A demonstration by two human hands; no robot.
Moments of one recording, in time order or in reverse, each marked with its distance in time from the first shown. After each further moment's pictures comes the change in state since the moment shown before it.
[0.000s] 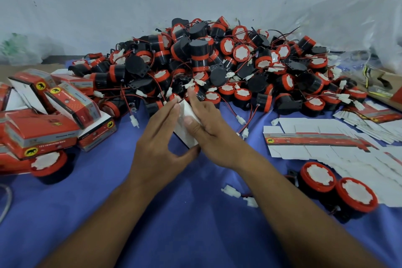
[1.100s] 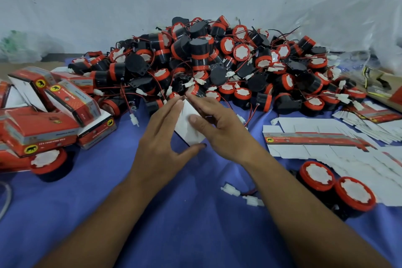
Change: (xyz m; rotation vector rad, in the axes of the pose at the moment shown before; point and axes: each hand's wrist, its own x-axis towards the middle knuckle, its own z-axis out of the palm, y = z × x) left_hand 0.000 -0.001 0.000 -0.048 -0.099 -0.051; right_hand 0.001 0.004 -0.014 0.098 0.084 -0.084
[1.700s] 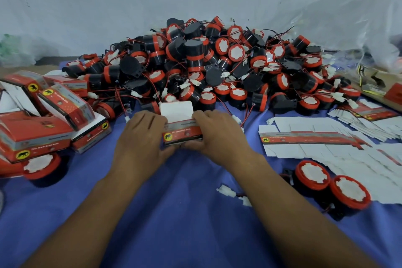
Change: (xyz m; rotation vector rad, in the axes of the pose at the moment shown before) left_hand 0.008 -0.032 -0.009 0.391 -0.333 -0.043; right_hand 0.003 0.015 0.006 -0.909 -0.082 0.023
